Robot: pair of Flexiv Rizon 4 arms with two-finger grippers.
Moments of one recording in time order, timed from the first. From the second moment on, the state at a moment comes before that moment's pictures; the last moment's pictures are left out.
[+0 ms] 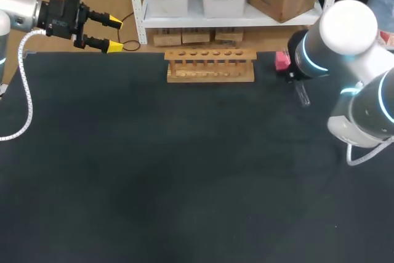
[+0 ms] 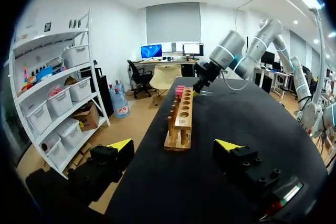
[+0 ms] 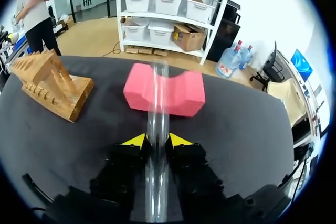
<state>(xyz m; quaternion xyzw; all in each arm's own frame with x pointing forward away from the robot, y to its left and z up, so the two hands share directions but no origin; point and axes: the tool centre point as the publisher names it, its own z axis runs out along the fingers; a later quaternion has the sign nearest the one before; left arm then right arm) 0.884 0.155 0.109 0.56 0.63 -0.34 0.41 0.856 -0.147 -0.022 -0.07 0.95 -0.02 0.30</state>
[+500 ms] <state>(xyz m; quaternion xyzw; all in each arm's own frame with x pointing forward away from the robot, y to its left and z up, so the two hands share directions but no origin) 0.884 0.155 0.109 0.56 0.63 -0.34 0.41 0.850 -0.154 -0.015 -0.04 0.96 -0.03 0.28</state>
